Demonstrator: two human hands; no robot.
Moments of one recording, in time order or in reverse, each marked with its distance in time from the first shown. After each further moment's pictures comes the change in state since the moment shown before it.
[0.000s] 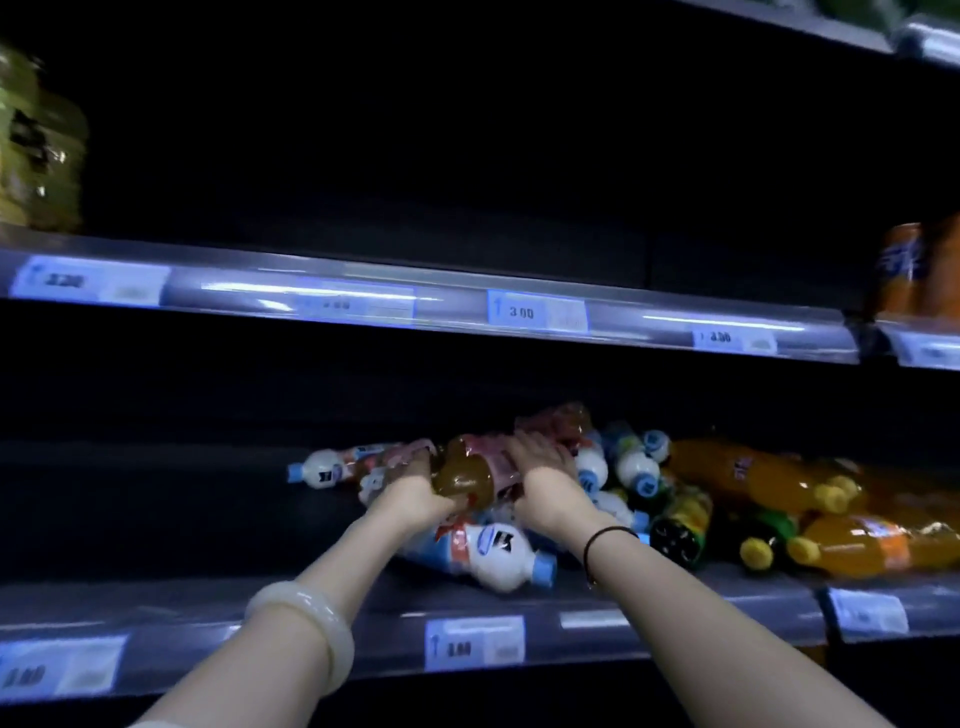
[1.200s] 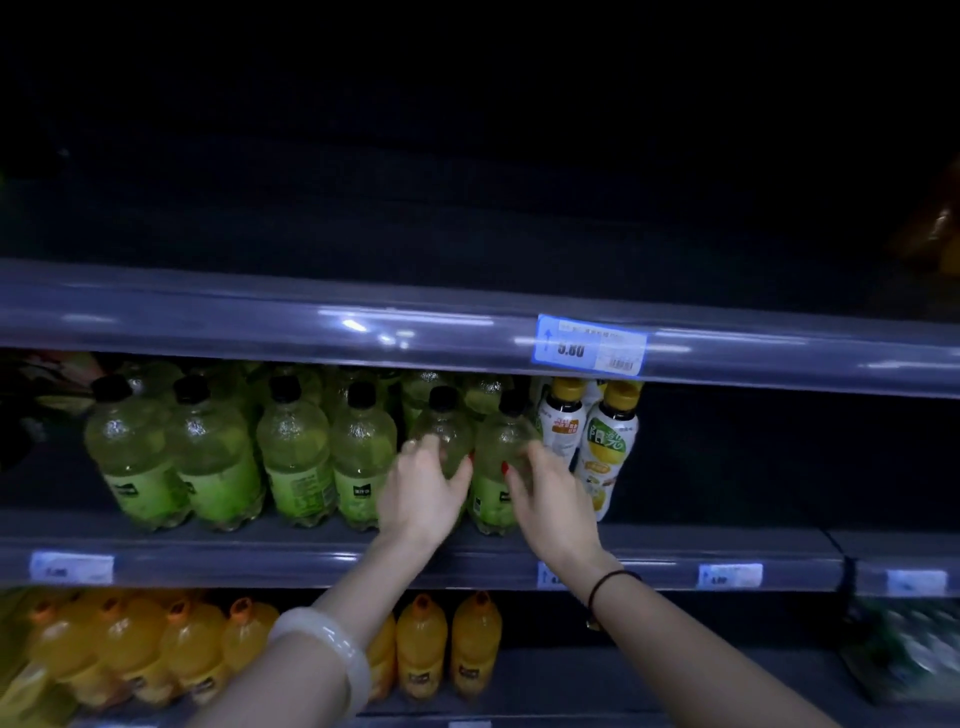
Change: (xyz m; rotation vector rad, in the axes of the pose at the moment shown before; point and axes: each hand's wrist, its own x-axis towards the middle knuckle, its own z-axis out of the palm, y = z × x) left_hand -0.309 -0.411 0.225 0.306 0.137 -0.360; right_hand -0.292 -0.109 0.507 0.365 -0.051 0.139
